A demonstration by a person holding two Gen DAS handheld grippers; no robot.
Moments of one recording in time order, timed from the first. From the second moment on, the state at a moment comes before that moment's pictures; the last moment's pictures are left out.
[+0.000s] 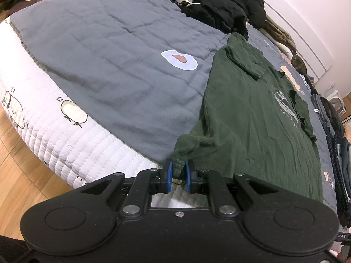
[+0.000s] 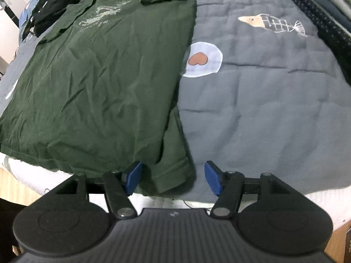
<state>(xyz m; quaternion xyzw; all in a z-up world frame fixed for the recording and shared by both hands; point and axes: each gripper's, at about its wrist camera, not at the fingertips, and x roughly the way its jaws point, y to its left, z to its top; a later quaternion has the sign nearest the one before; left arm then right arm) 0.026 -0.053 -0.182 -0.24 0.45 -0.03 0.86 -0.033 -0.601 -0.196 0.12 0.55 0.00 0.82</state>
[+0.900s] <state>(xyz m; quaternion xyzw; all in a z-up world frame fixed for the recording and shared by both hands) 0.091 -0.056 -0.120 -0.29 0.40 -0.12 0.86 -0.008 -0.643 -0.134 0.49 0.31 0.10 0.81</state>
